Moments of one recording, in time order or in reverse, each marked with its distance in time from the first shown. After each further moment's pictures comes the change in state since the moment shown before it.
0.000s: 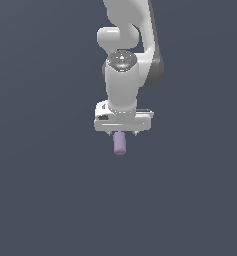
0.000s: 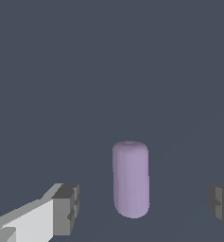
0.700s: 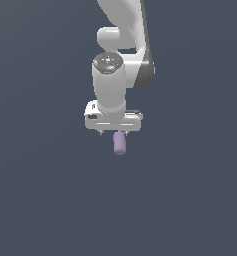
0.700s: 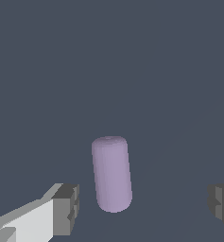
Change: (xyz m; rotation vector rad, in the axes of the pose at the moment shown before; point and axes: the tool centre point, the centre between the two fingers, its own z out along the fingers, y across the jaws) arm -0.008 0.035 0.003 -0.012 -0.027 0.068
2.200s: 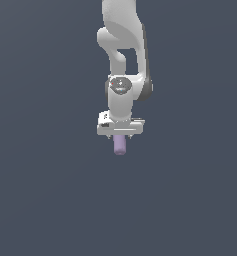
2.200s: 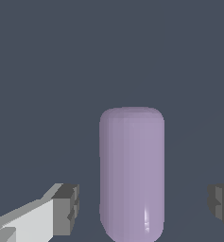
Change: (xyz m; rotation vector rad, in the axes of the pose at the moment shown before) arm -0.043 -0.020 0.093 -0.021 0.021 -0.099
